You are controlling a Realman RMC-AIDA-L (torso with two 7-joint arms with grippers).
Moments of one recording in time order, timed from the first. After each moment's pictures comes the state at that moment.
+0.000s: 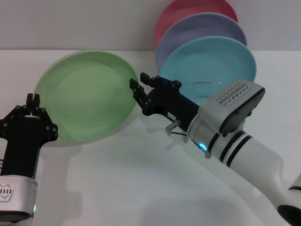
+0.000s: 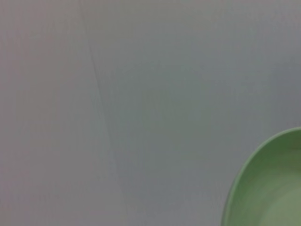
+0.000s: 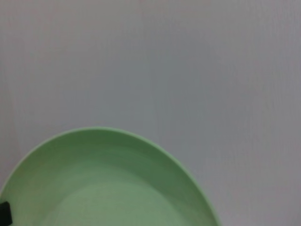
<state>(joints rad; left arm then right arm) -0.02 -2.08 -0.58 -0.88 2.01 1.22 0.75 0.69 2.09 0.32 0.50 -2.06 -0.90 0.15</state>
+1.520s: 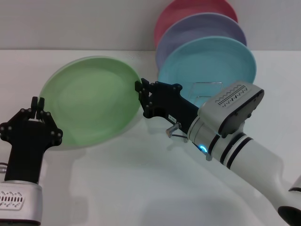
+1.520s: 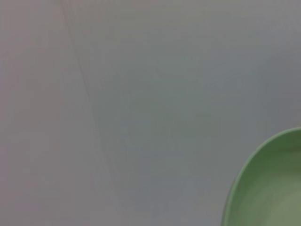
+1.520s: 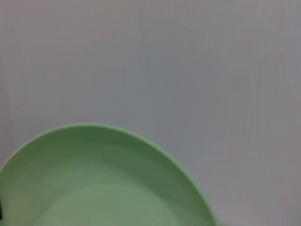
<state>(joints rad) -0.01 -2.08 -0.54 -0.90 2.00 1.24 0.83 0.68 2.09 0.32 0.50 -2.06 -0.88 0.15</state>
